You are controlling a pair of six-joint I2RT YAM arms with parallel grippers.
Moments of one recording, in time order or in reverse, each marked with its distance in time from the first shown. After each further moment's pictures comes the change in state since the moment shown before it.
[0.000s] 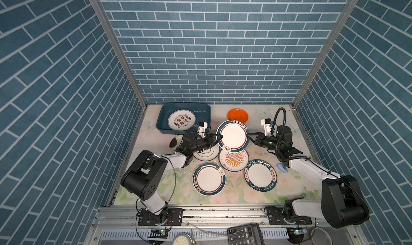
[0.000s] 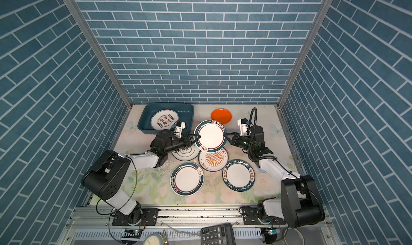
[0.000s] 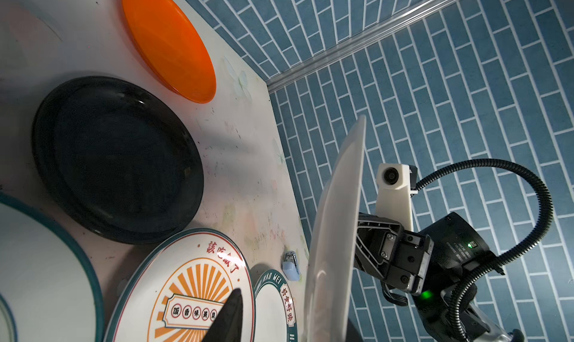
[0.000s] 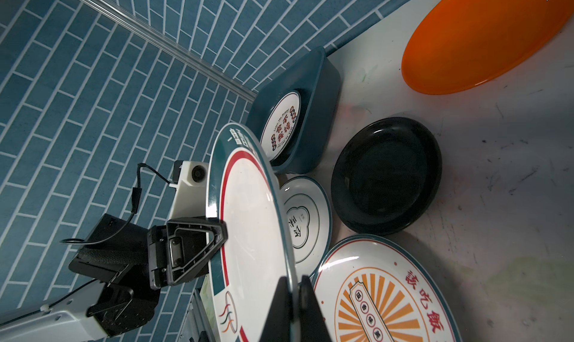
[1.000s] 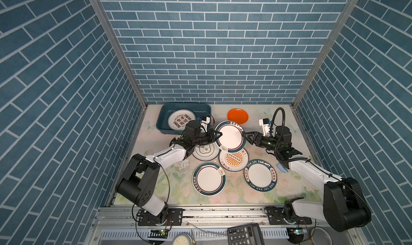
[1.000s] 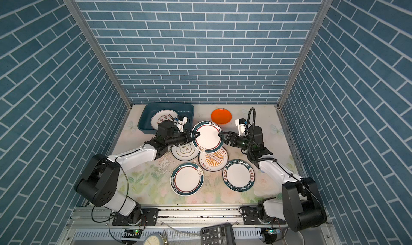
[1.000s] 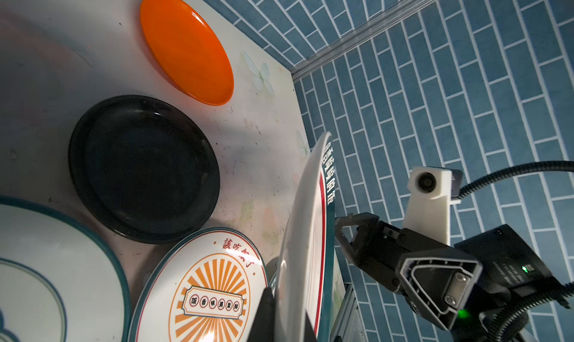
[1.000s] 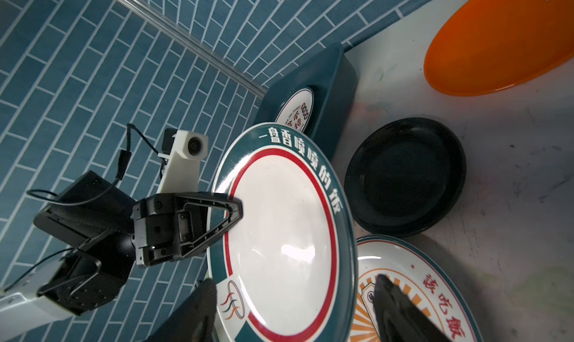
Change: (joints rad) left arm -0.003 -0.091 0.205 -0.500 -0.057 0.192; right arm 0.034 -0.048 -0.003 -0.017 0.009 -0.037
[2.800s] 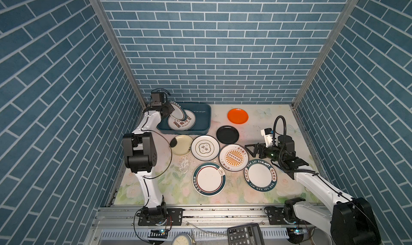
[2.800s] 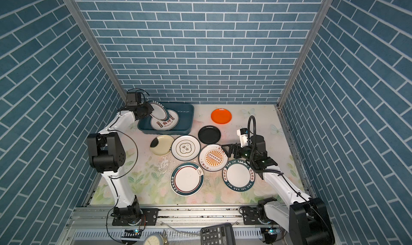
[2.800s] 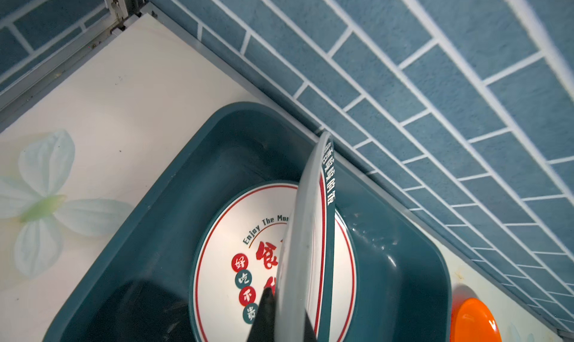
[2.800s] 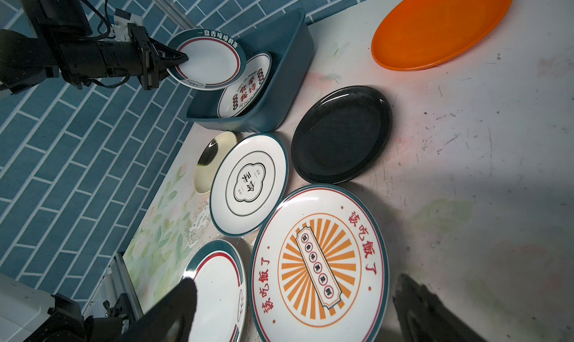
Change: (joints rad) left arm 0.558 0.440 0.756 -0.672 -0.465 0.277; right arm 0.000 -0.172 -0.126 -0.217 0.127 -0.289
